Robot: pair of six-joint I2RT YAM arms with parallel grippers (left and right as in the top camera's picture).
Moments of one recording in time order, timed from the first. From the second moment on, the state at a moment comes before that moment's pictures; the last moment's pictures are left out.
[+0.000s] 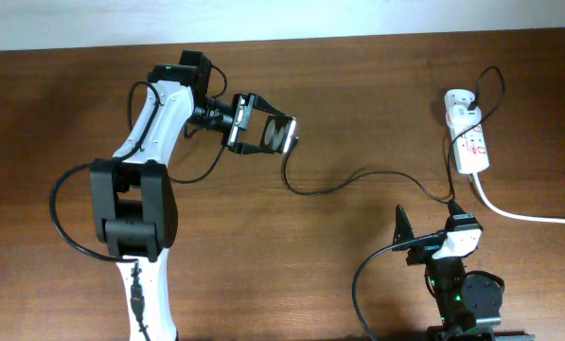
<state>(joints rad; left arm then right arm) -0.15 2.29 1.95 -1.21 1.15 -1.10 0.02 0.01 0.01 -0.07 -0.07 0.05</state>
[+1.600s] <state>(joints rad) -0.15 2.29 1.95 -1.21 1.15 -1.10 0.02 0.12 0.23 -0.12 -0.17 0.18</state>
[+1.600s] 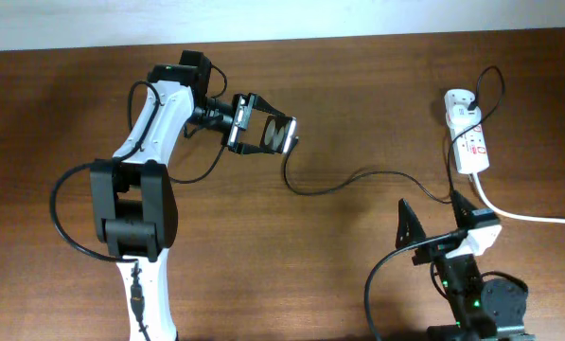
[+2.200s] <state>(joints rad) -0.15 2.29 1.95 -1.21 1.15 -1.10 0.02 1.09 1.10 -0.78 -0.50 0.05</state>
